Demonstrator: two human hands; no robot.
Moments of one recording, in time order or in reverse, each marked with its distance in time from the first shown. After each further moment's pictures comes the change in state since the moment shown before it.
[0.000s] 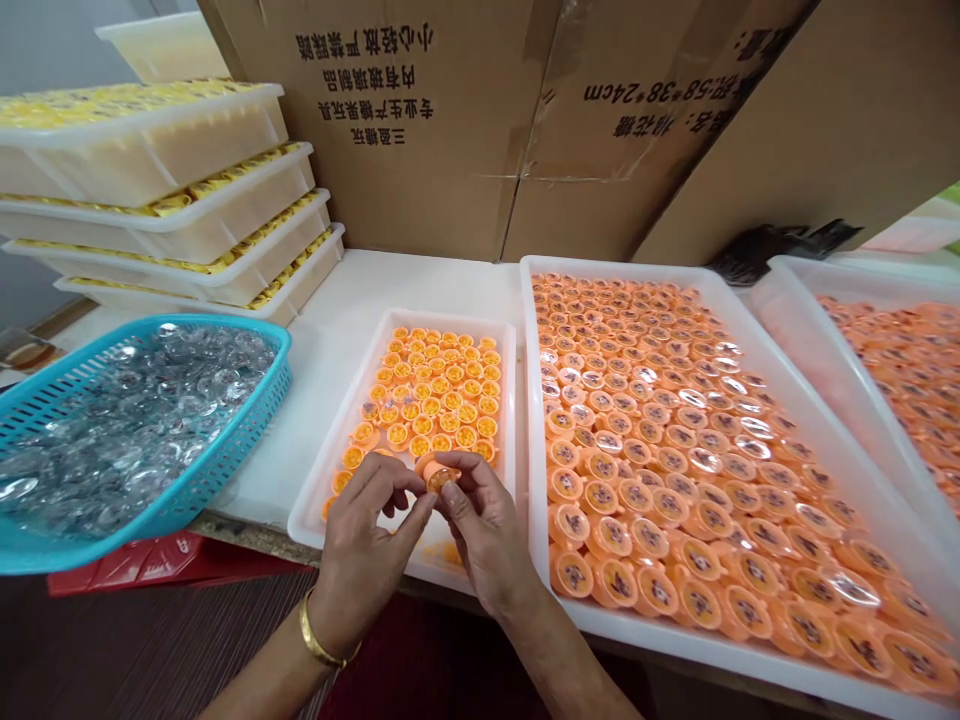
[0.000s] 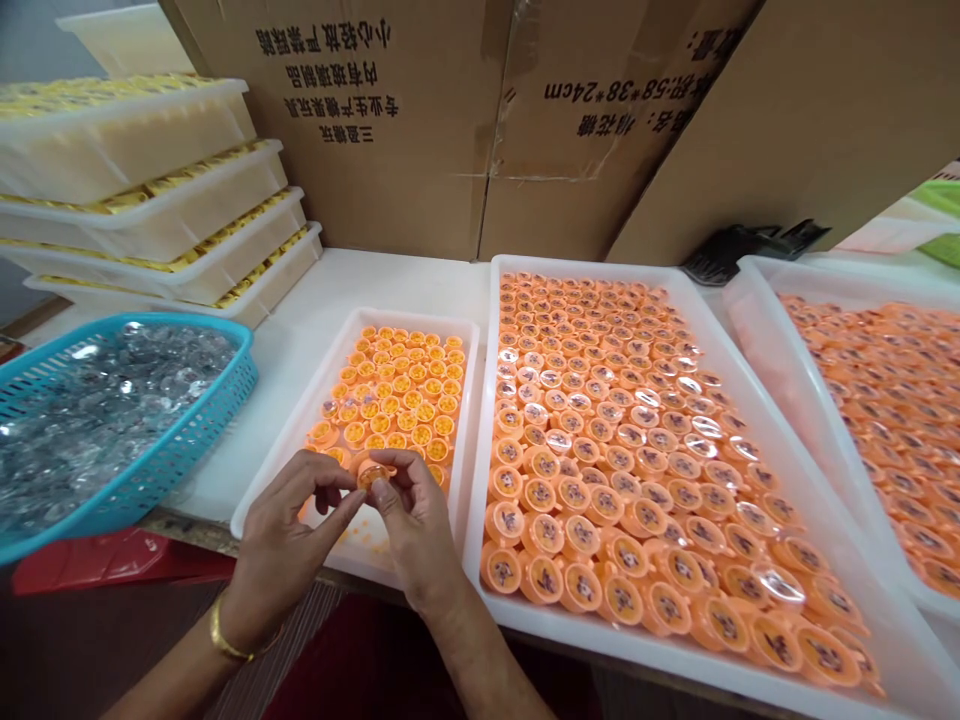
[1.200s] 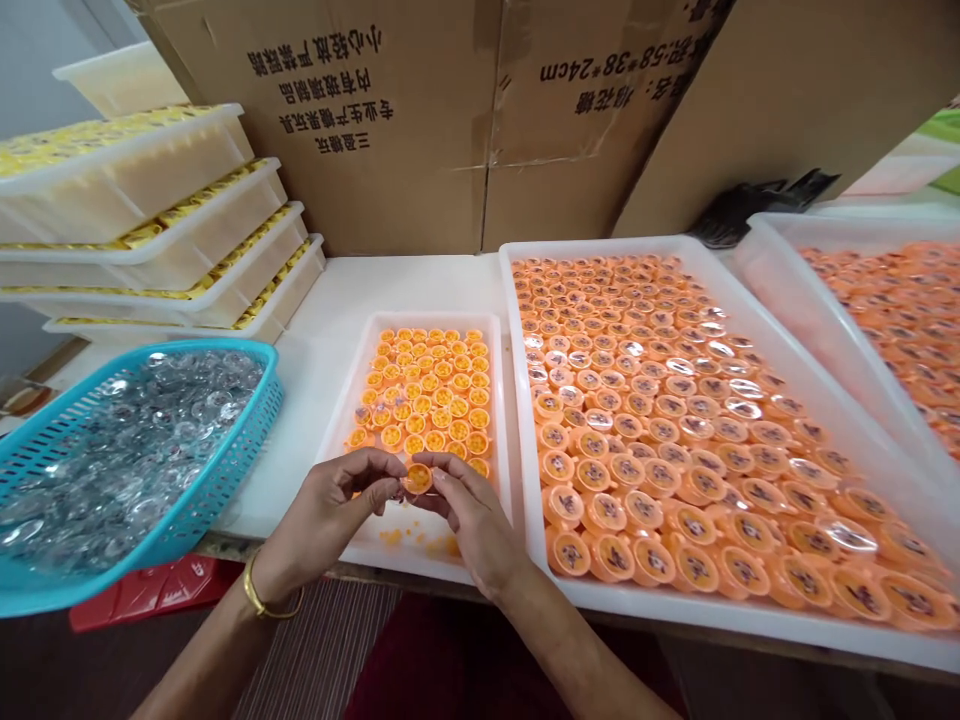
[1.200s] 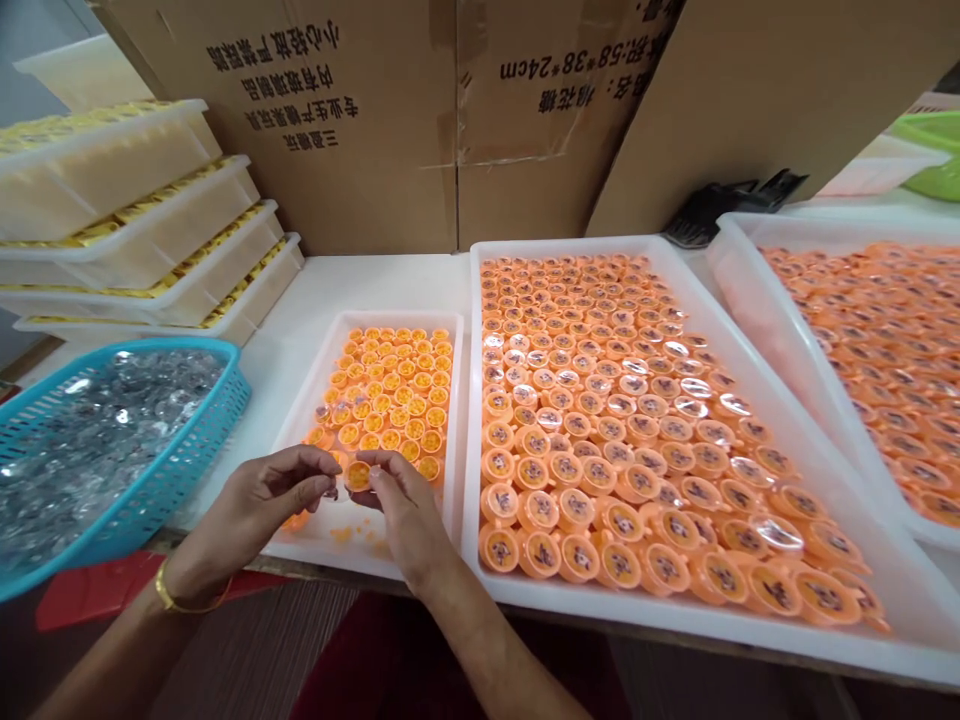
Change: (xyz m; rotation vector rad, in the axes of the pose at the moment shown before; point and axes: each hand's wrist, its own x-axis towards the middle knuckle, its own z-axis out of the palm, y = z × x) left_hand 0.034 -0.011 -0.034 -0.244 -0.484 -0.378; right_hand 0.005 0.001 0.003 0.027 -0.005 0.123
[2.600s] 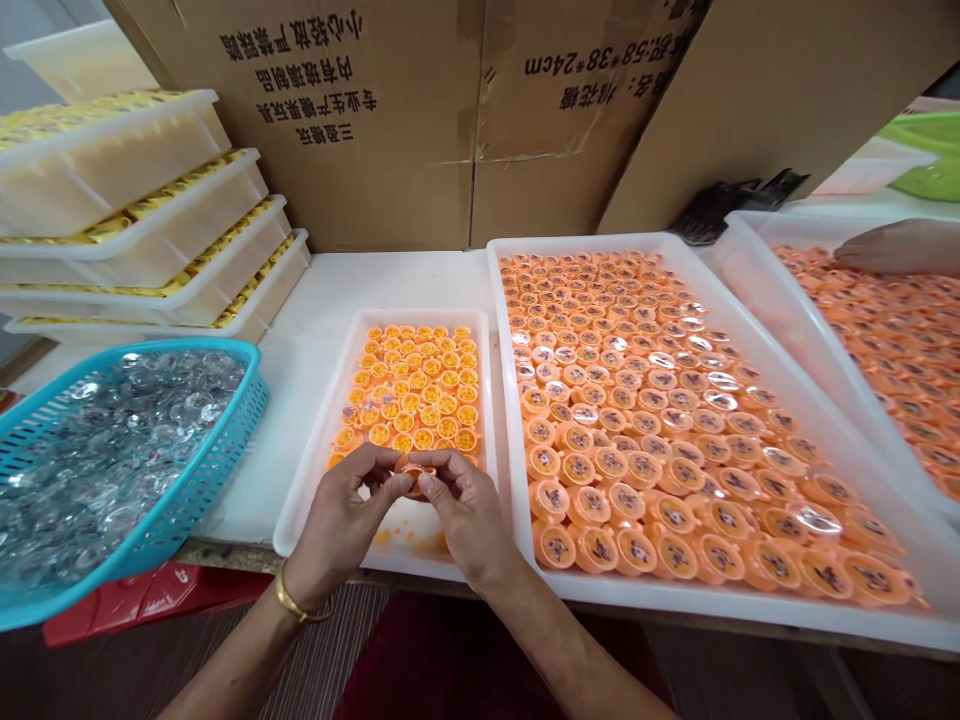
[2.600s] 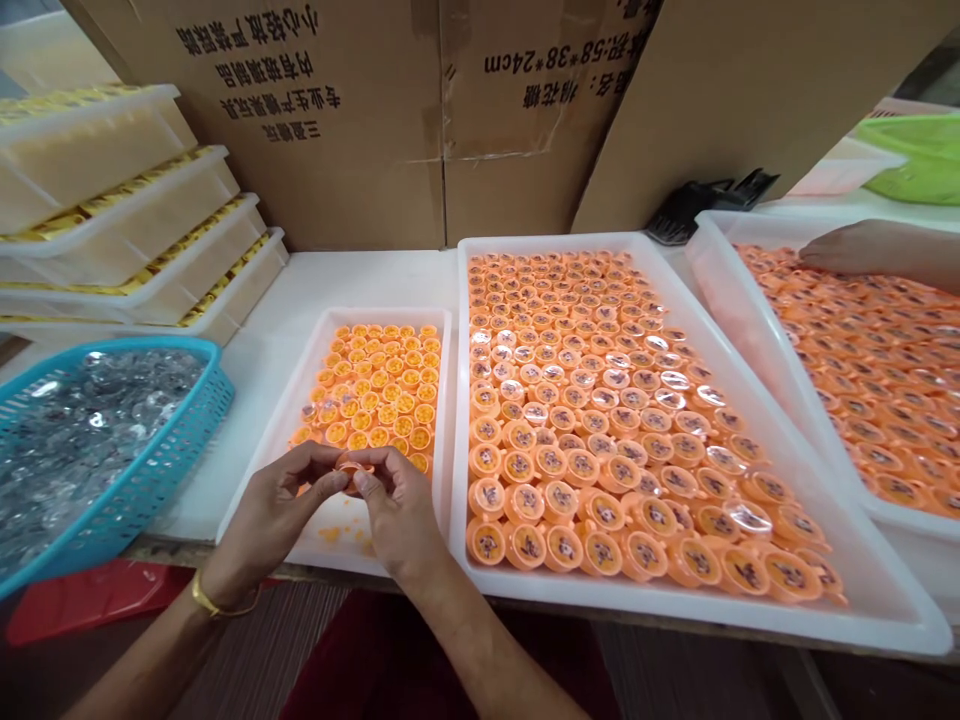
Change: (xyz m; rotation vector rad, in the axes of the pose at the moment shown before) left_hand 0.008 -0.019 0.029 0.136 0.136 0.116; right_hand 0.000 -0.002 -0.002 -0.111 0.072 -0.160
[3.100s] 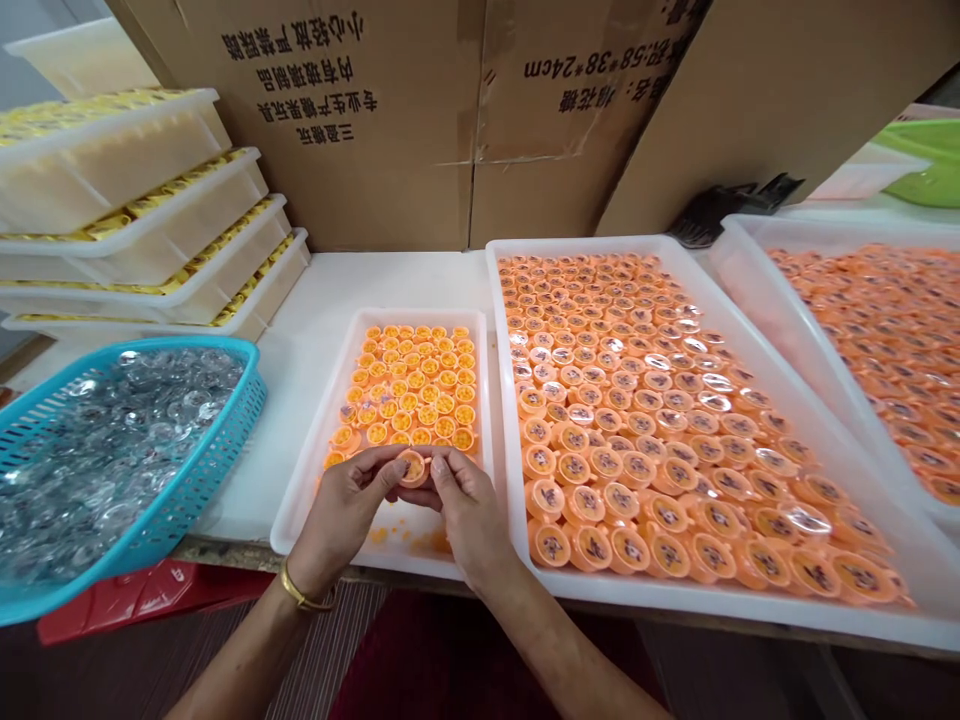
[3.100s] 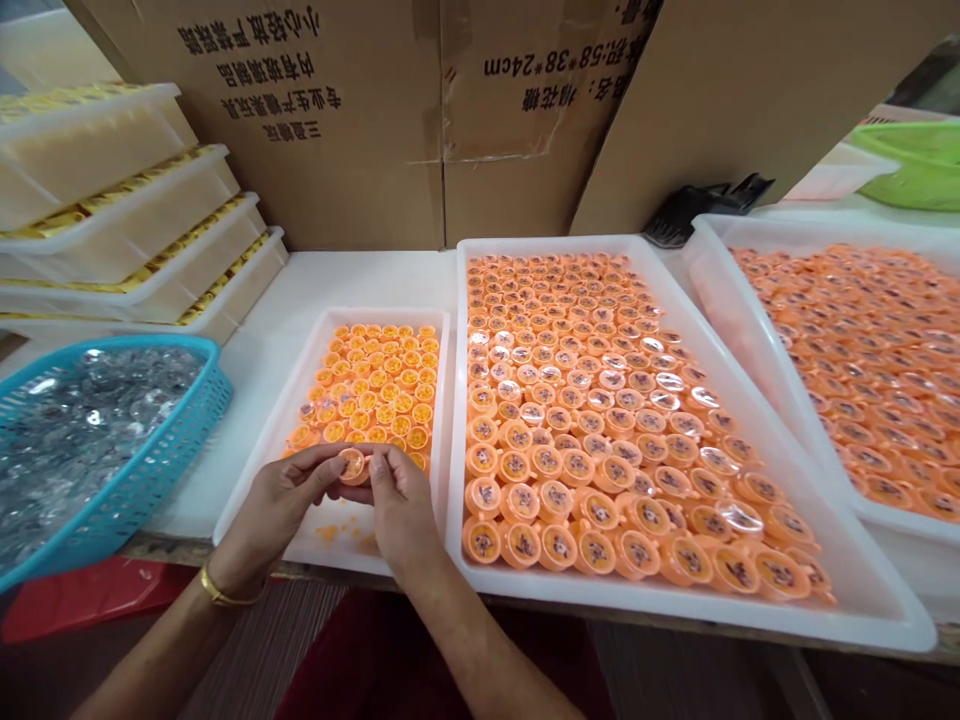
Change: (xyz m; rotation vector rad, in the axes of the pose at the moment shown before) left_hand 0.005 0.005 0.004 -0.184 0.027 -0.173; right_hand 0.001 0.000 0.001 0.133 0.008 0.076
